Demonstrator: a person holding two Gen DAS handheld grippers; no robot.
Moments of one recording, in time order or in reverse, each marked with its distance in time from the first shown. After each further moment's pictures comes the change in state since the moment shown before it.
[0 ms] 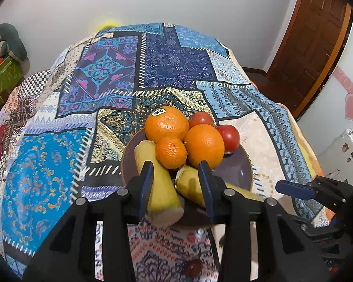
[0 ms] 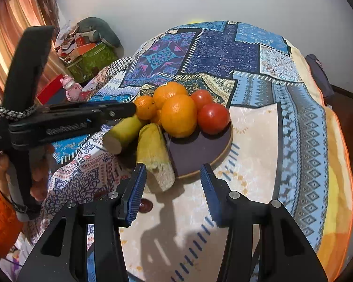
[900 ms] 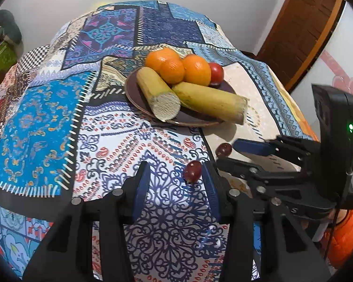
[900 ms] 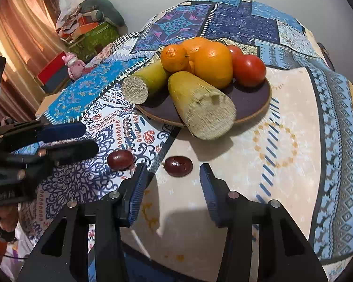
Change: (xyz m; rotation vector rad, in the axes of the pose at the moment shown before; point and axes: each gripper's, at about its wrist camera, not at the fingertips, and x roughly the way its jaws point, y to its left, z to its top) left arm -0.036 0.003 -0.100 0.007 0.109 -0.072; right arm 0.045 0.040 -0.034 -0.037 0.113 -0.011
